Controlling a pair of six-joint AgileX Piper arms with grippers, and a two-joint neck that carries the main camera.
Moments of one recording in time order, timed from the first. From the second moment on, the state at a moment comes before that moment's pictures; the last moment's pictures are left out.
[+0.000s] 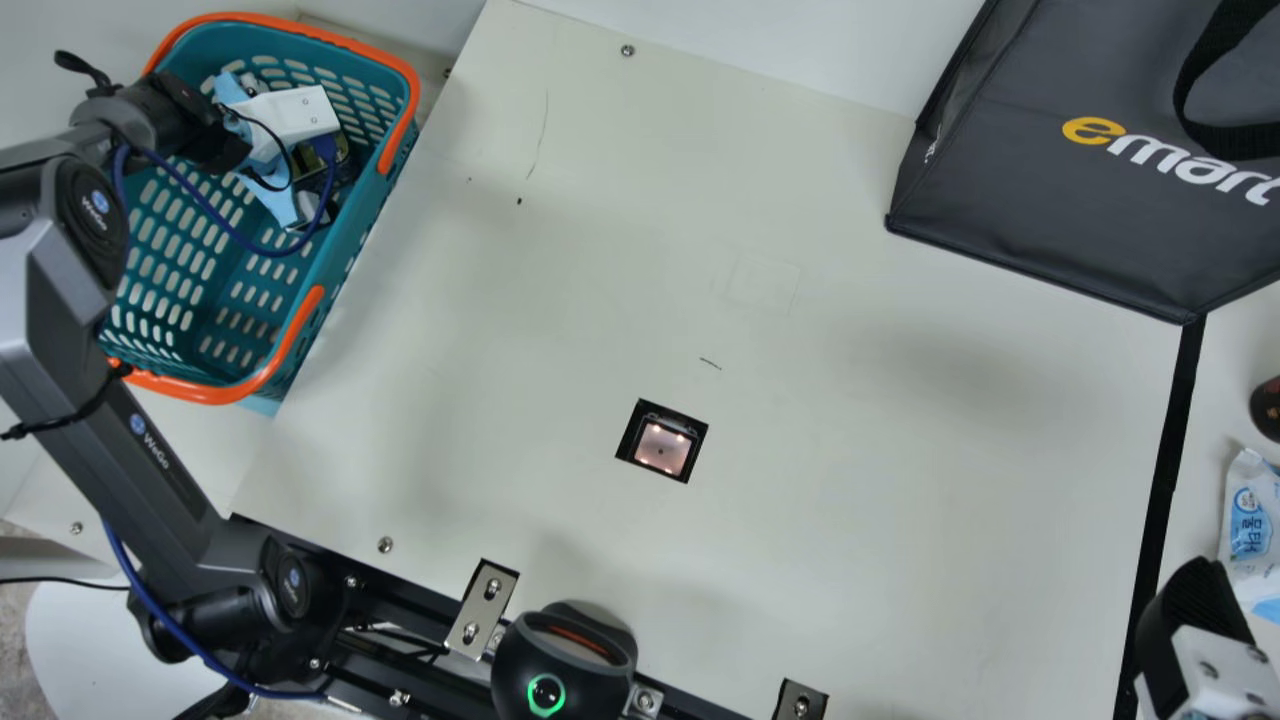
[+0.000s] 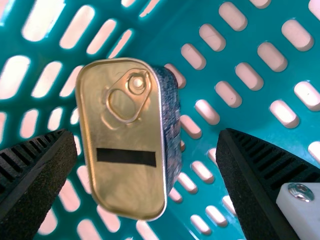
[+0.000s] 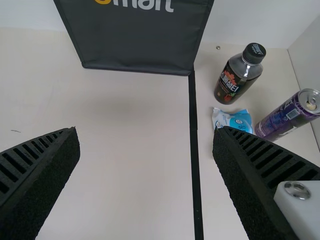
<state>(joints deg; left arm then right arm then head) 33.7 133.3 -83.8 -24.1 28.0 101.4 0.7 42.6 -69.8 -0.9 69.6 0.0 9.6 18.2</state>
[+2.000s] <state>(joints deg) 32.9 130.3 -78.9 -19.8 27.9 78.8 0.7 42.6 -69.8 -0.9 69.6 0.0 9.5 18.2</state>
